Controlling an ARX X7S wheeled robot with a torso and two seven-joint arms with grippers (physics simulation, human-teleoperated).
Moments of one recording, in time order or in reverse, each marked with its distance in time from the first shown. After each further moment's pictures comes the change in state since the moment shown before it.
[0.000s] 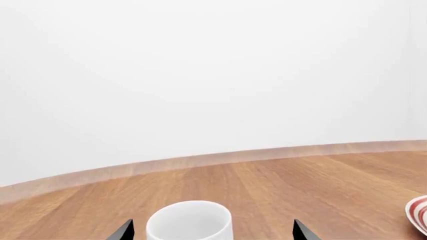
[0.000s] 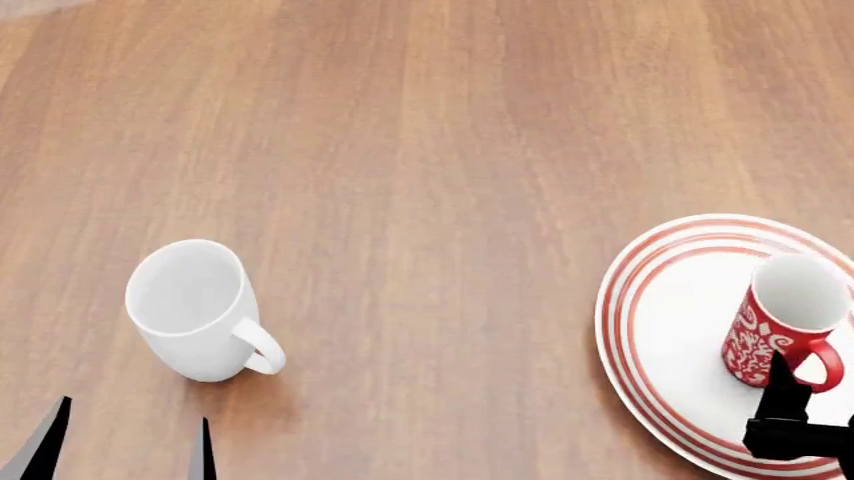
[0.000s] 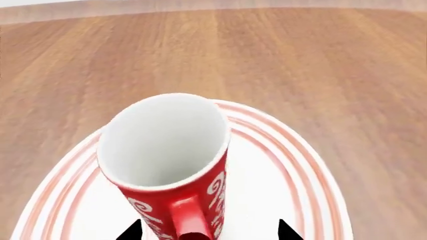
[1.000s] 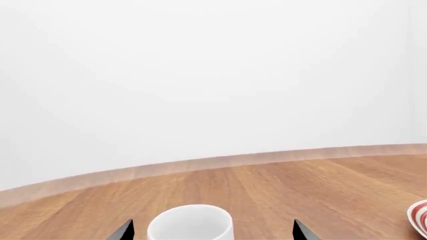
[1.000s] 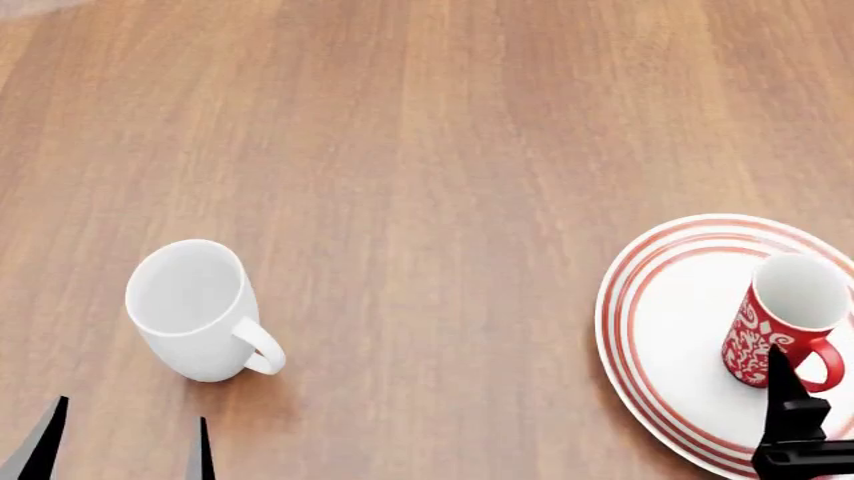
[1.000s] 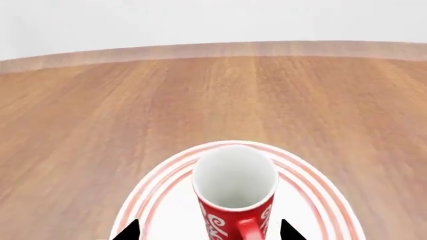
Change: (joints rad) left arm -0.004 0.001 0.001 -0.010 0.009 0.019 -0.010; right arm -0.299 0.182 0.106 -0.512 0.170 0.039 0.061
